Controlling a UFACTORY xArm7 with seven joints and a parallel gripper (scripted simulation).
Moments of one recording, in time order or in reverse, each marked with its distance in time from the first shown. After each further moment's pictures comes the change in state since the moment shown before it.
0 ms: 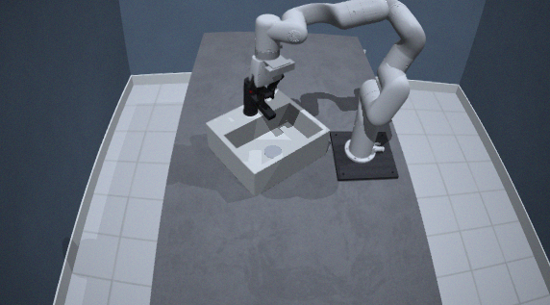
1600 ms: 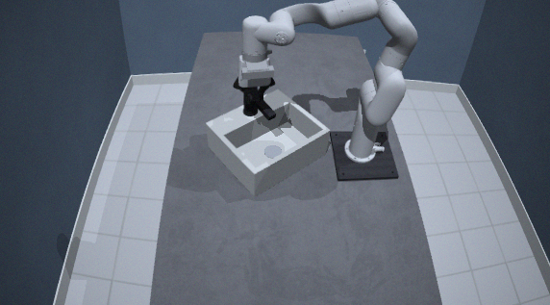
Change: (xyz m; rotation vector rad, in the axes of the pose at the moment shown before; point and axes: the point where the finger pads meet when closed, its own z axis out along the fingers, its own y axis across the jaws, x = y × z) arm -0.009 0.040 0.000 -0.004 0.004 0.434
